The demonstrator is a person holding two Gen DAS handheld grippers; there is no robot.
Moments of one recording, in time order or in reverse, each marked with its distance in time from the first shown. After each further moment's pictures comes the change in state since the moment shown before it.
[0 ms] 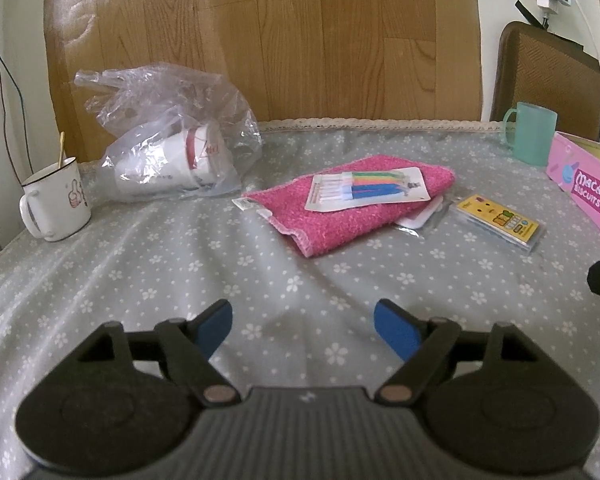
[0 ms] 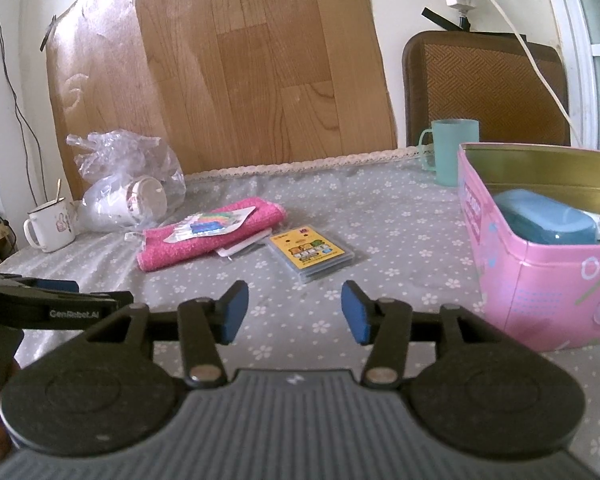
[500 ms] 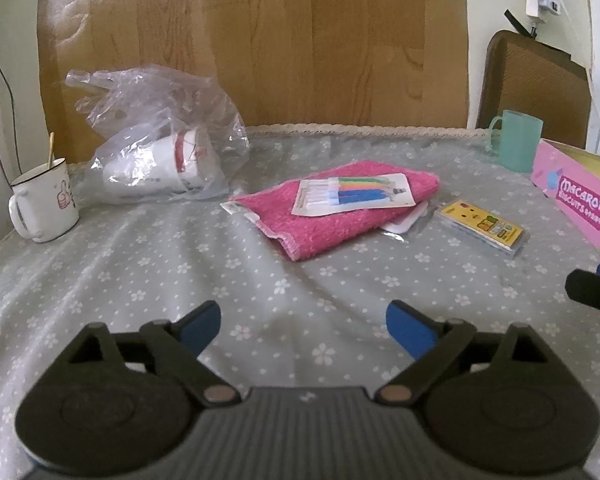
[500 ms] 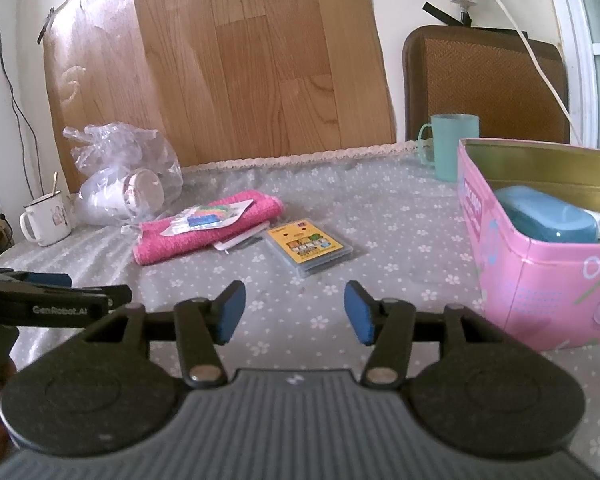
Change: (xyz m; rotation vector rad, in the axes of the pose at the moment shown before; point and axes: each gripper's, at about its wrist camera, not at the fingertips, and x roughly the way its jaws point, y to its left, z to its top) left arm -0.004 0.002 0.000 -0.002 -0.018 -0.055; right arm 0.003 0.004 -0.001 -0.002 0.019 -0.018
